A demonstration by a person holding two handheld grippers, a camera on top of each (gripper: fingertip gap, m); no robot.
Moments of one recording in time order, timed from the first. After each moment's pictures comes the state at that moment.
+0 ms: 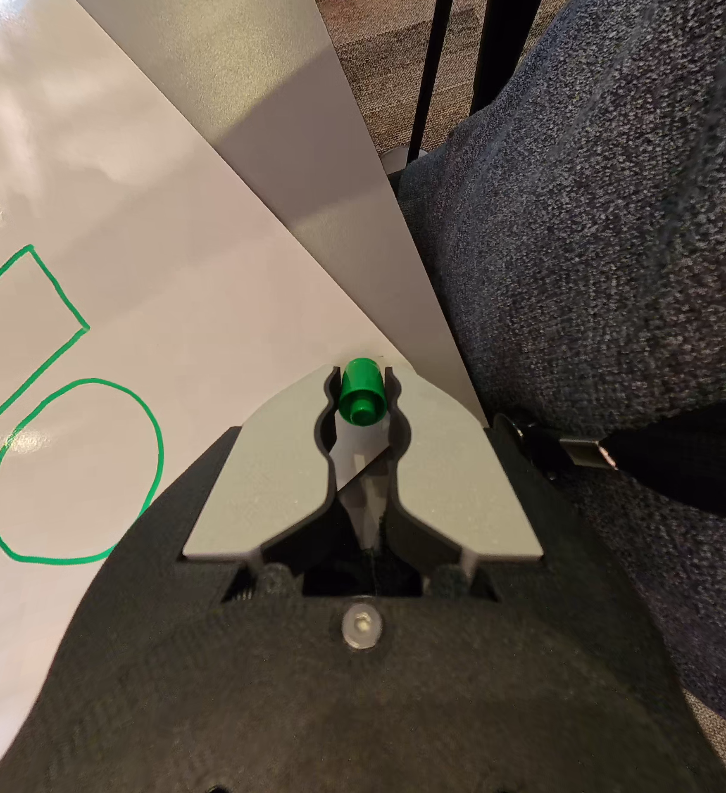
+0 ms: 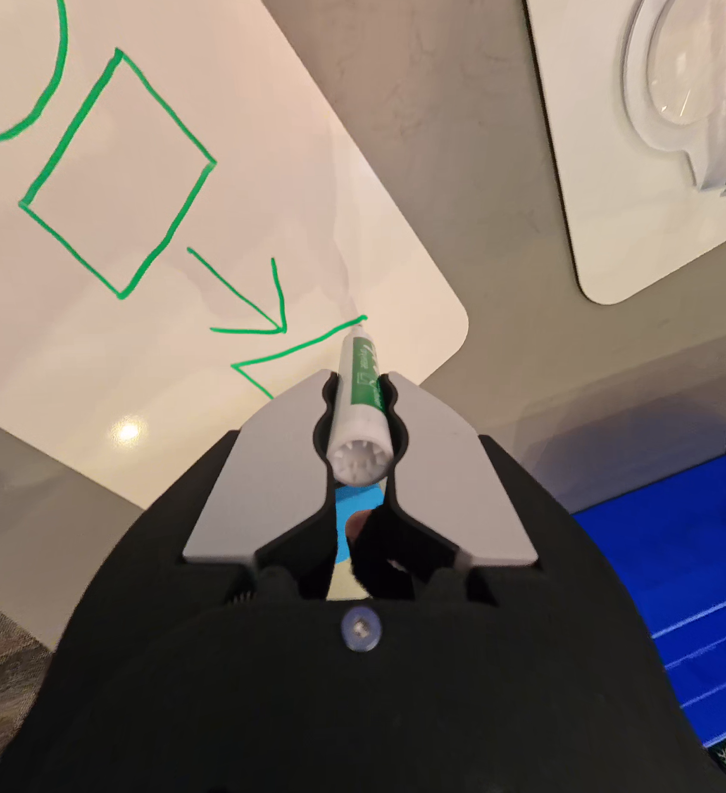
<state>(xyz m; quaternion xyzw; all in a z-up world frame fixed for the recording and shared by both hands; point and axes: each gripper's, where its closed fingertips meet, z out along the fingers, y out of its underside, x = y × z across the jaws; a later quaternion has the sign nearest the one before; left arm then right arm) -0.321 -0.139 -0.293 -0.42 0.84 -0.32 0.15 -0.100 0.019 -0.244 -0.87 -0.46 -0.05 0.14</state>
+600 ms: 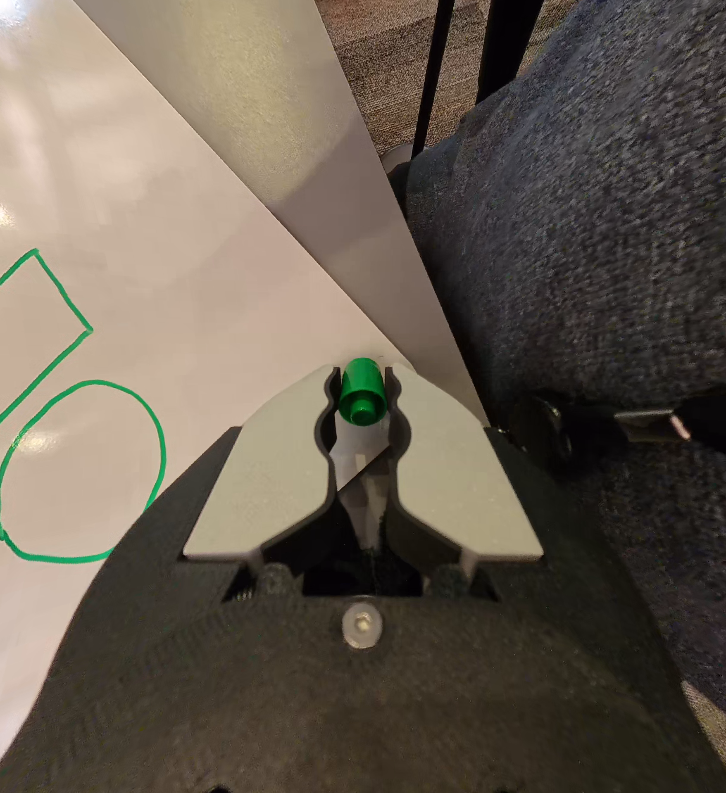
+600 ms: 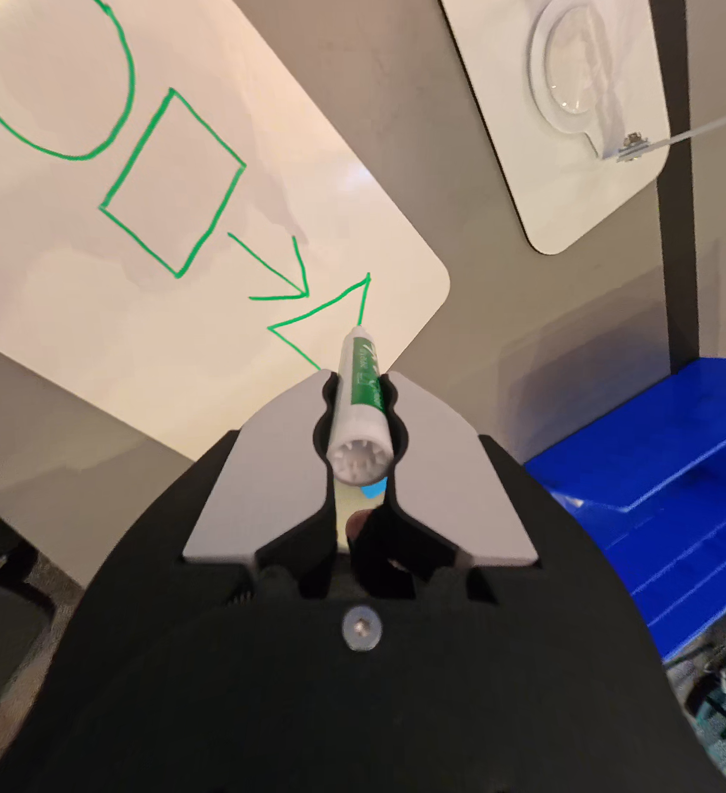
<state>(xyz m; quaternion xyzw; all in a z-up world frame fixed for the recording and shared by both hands) -0.321 -0.140 -0.295 -0.42 0.84 -0.31 0.16 -0.097 -0.023 -0.196 -0.88 -0.42 -0.08 0.21</state>
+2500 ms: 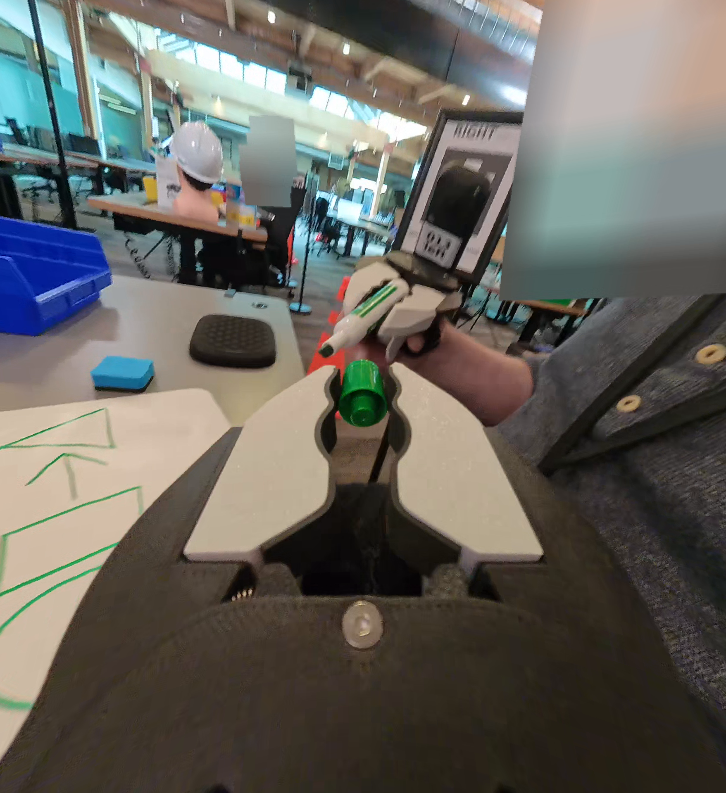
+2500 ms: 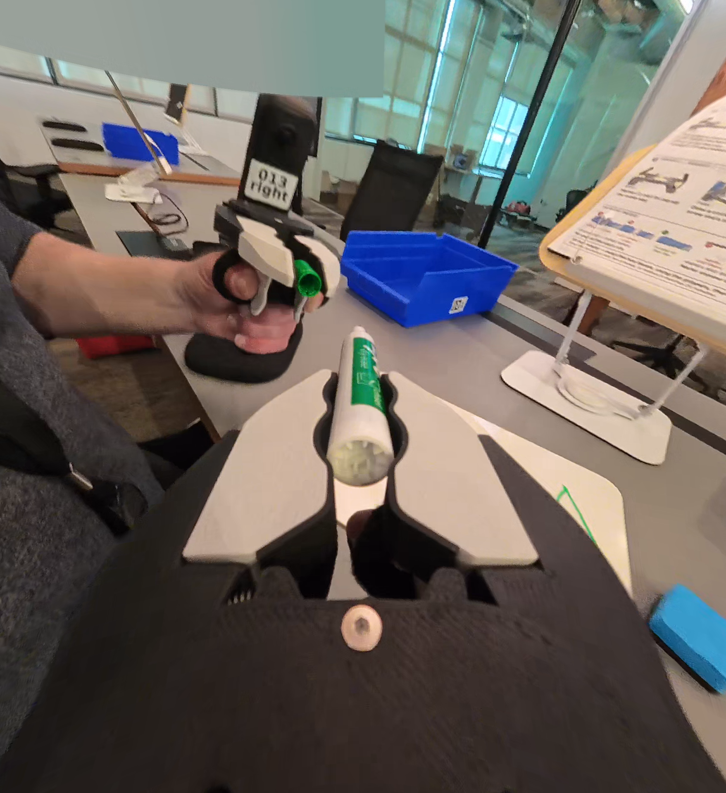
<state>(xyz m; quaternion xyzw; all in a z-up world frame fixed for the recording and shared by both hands) -0.323 -0.144 -0.120 -0.40 0.56 -0.67 0.29 -0.256 -0.184 -0.121 -0.68 -0.29 0.14 0.66</state>
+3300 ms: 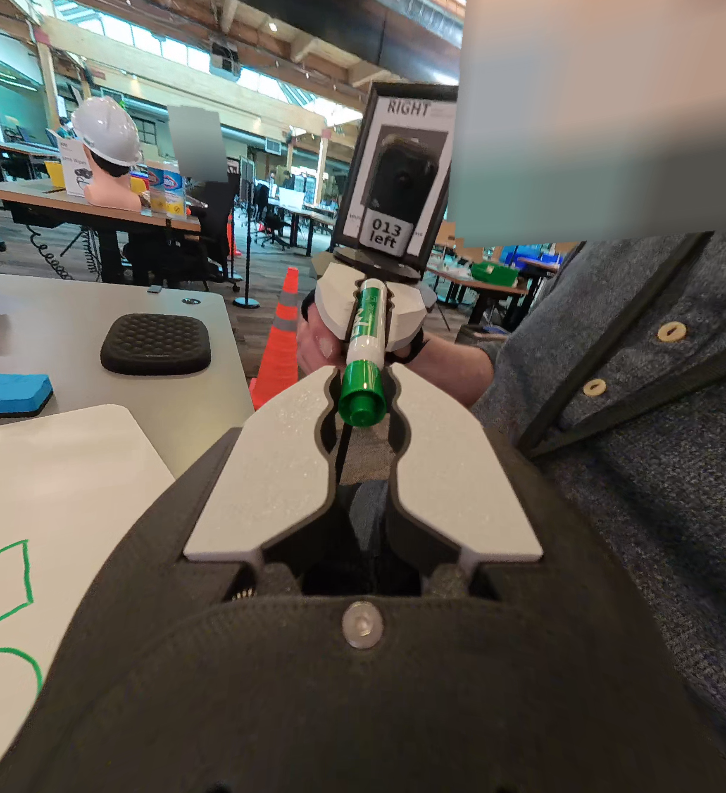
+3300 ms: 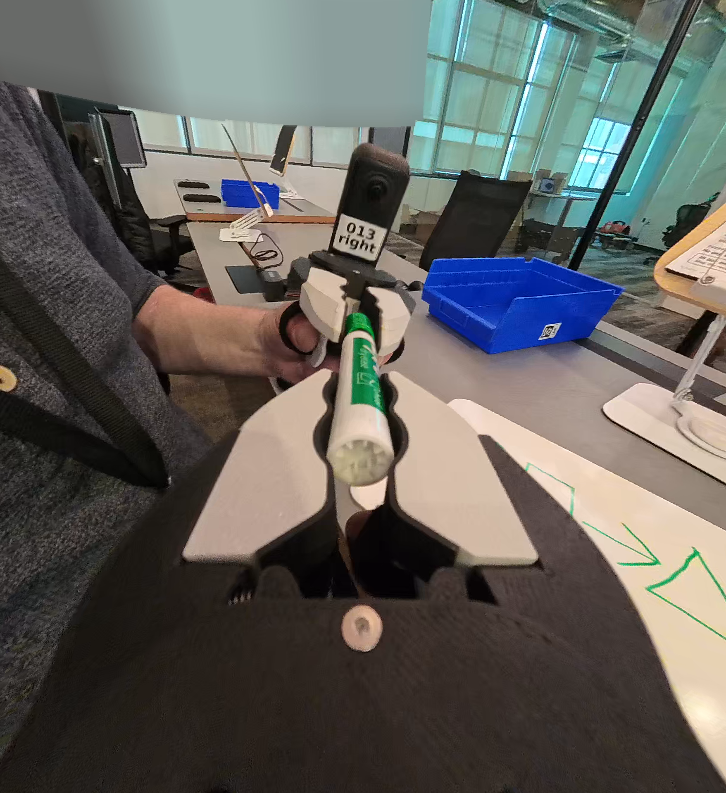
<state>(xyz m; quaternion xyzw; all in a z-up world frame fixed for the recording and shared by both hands) -0.315 -0.194 -0.125 -0.35 0.58 -0.69 0.24 -0.296 -0.209 -0.120 -0.65 -0.32 0.24 0.64</state>
